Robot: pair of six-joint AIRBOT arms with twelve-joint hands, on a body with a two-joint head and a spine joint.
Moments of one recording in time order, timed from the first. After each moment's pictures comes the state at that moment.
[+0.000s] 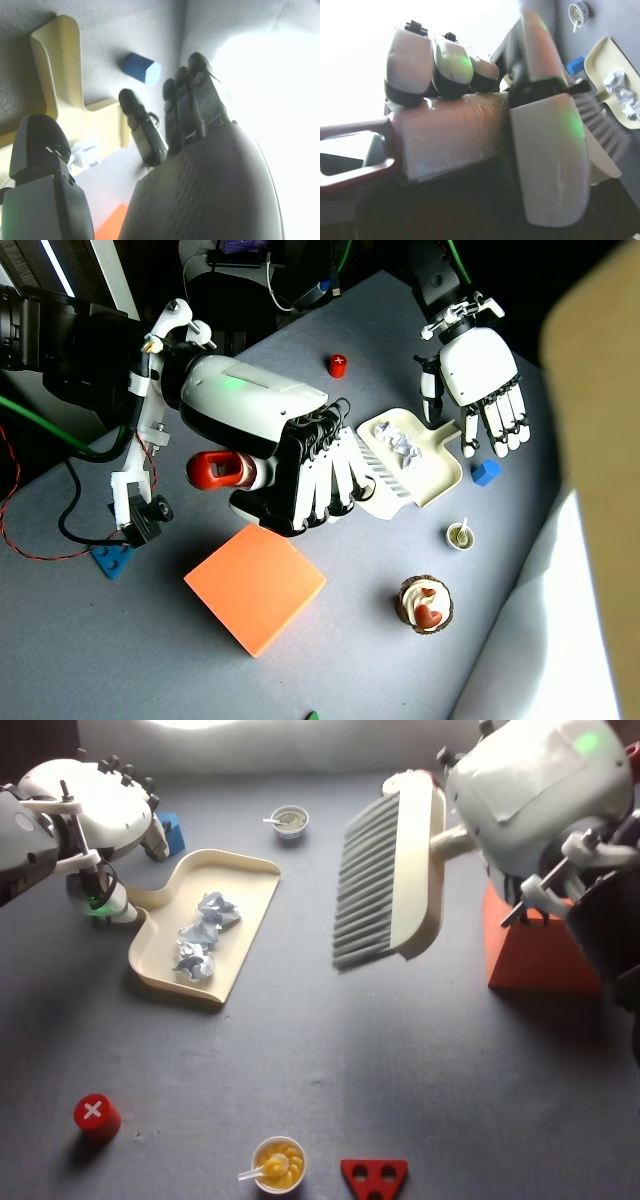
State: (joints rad) left arm 0.42 -1.19 1.47 -1.00 -0.31 2.24; right arm -0.42 -1.22 0.91 -2.29 -1.09 0.67
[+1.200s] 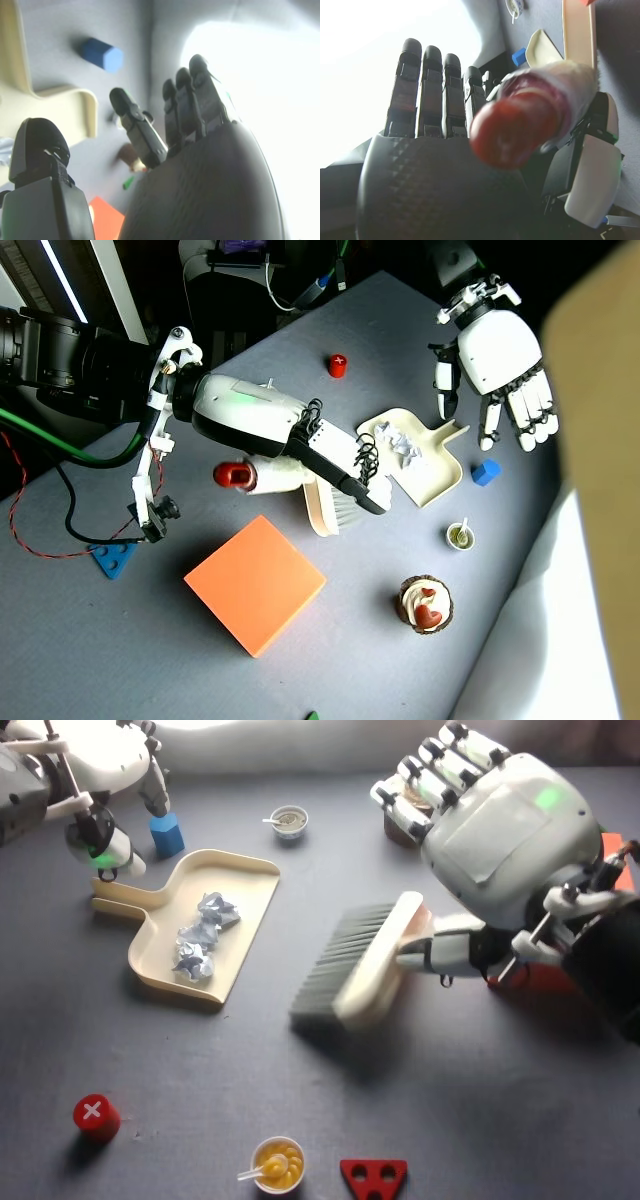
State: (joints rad) left arm 0.29 -1.16 1.46 -1.00 -0.27 2.24; right arm -0.46 -1.19 0.89 -2.37 -0.95 0.67
